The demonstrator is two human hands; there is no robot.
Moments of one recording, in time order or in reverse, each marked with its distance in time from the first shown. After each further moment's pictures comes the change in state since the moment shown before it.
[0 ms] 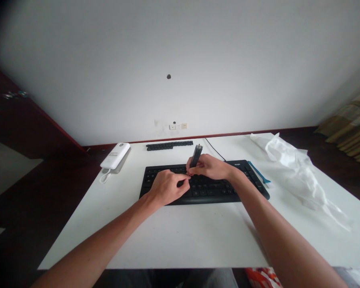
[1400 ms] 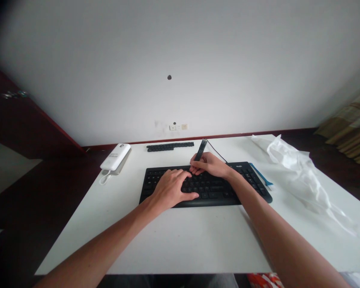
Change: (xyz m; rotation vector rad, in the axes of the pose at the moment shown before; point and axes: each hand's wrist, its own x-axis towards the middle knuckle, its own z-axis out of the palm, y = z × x) left_hand 0.003 -0.005 0.009 -0.042 -0.163 0.014; right_hand 0.014 0.029 0.003 0.306 0.265 0.180
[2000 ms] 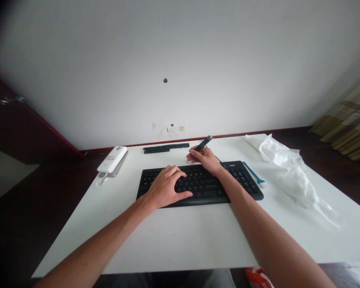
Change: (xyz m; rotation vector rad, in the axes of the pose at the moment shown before) left_hand -0.001 0.000 -0.009 -0.039 0.053 0.061; right_hand 0.018 0.023 -0.007 0.186 0.374 -0.140
